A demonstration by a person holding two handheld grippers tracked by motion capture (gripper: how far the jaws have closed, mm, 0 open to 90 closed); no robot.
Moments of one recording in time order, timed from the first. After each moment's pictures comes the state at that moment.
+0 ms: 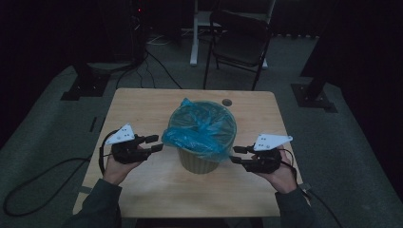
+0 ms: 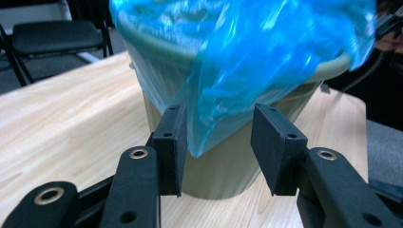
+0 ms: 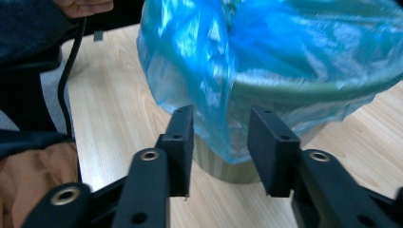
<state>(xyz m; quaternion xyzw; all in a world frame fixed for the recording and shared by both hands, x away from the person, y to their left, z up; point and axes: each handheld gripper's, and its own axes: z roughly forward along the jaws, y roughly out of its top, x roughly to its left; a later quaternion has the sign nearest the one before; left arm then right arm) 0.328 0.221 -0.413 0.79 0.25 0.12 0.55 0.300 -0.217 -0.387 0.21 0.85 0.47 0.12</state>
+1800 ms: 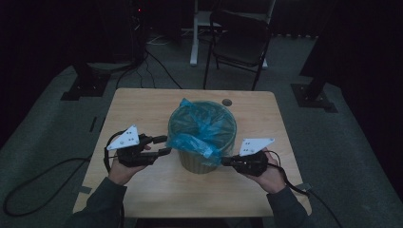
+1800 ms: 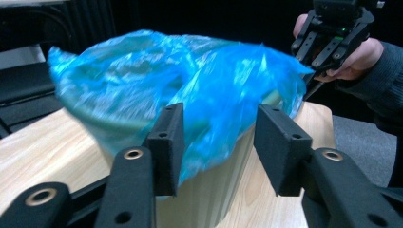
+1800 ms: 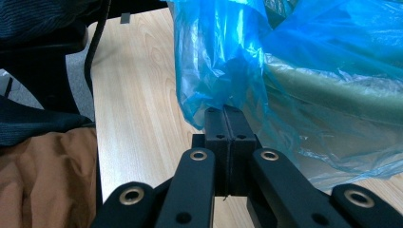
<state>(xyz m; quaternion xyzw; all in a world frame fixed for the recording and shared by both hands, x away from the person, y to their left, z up) 0.313 0.189 -0.394 0.79 0.16 0.12 0.58 0.303 -0.186 -0.404 0.16 0.87 0.46 0.08</state>
